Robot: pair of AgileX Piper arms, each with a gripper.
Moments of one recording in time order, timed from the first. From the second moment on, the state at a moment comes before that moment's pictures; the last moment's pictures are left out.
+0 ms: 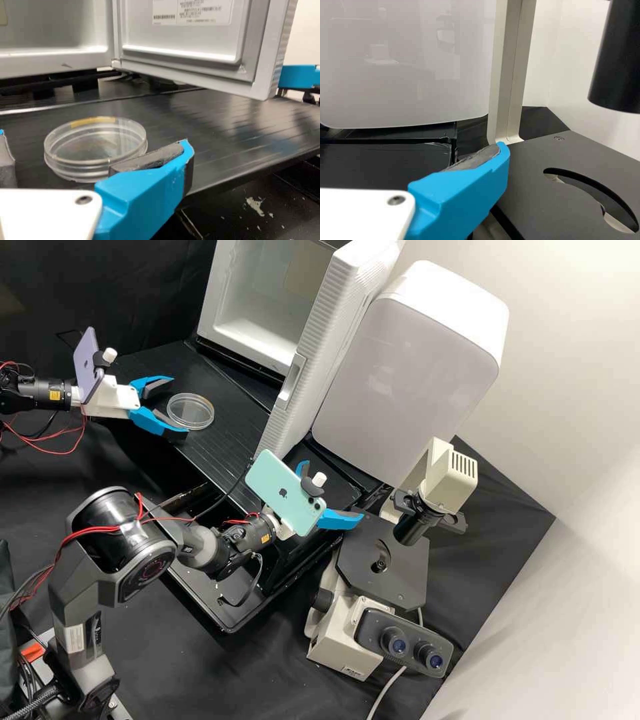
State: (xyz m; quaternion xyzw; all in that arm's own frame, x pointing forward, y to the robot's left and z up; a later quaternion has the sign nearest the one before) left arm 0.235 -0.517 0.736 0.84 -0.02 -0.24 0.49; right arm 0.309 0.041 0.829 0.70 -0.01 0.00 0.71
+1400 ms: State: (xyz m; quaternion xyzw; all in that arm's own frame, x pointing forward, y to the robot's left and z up) left arm 0.284 -0.520 0.711 0.83 -0.01 -0.24 0.50; right arm 0.309 0.041 0.829 0.70 -0.01 0.00 0.71
